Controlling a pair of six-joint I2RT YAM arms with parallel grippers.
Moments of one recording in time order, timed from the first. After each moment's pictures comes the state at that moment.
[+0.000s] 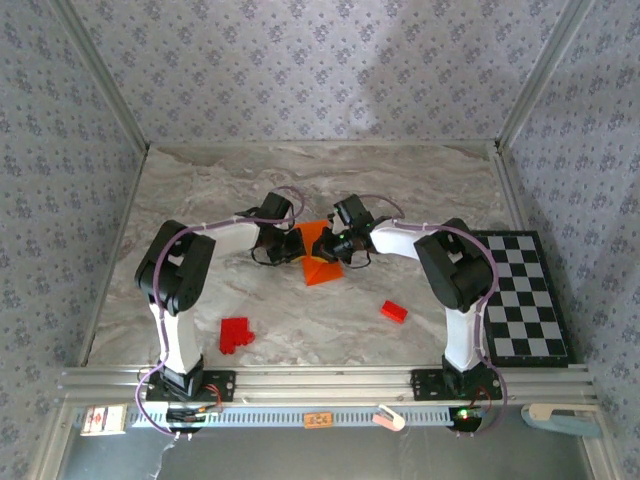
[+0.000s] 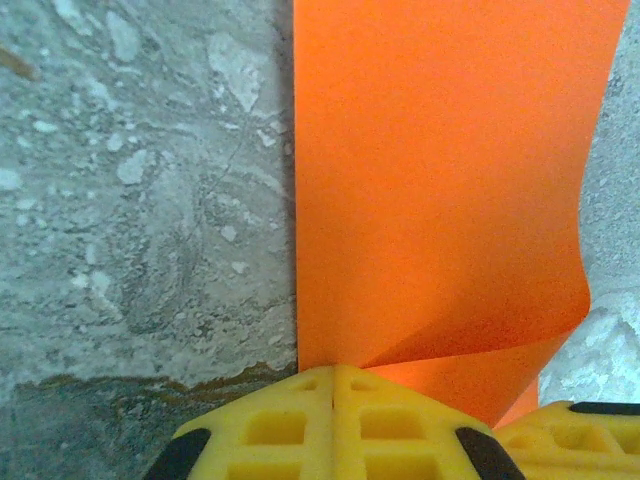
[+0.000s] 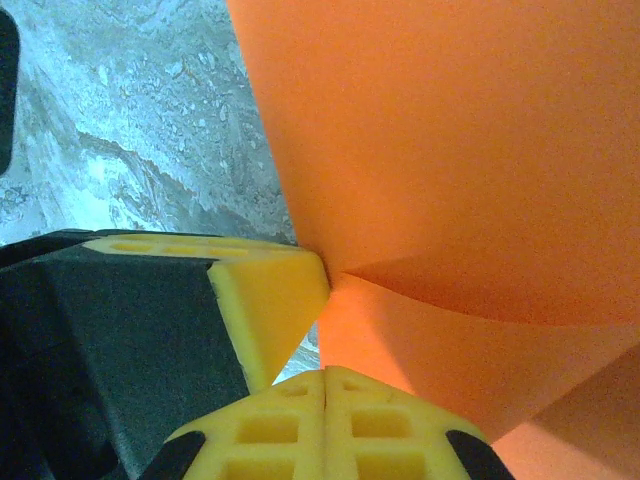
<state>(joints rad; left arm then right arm) -0.52 1.91 1.13 -0.36 0.35 -0.81 0.59 1.96 1.16 -0.15 -0.57 0.86</state>
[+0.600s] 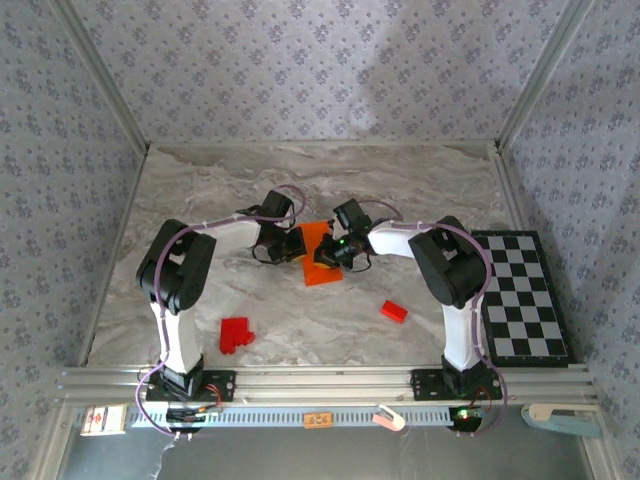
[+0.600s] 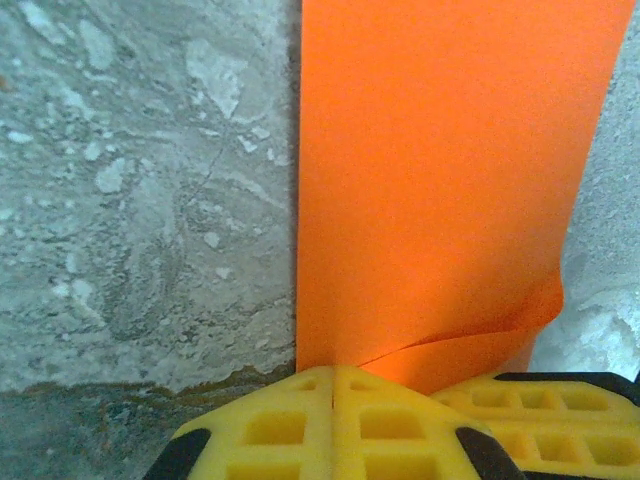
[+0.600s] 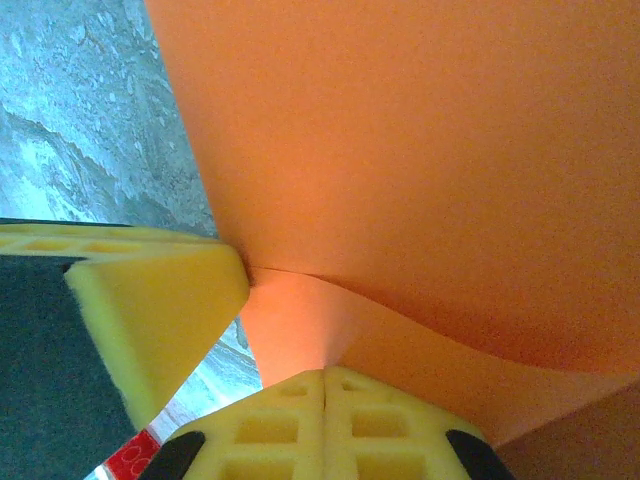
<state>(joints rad) -0.52 1.91 1.16 -0.39 0.37 -0.80 0.59 2.00 1.16 -0.18 -0.56 0.81</state>
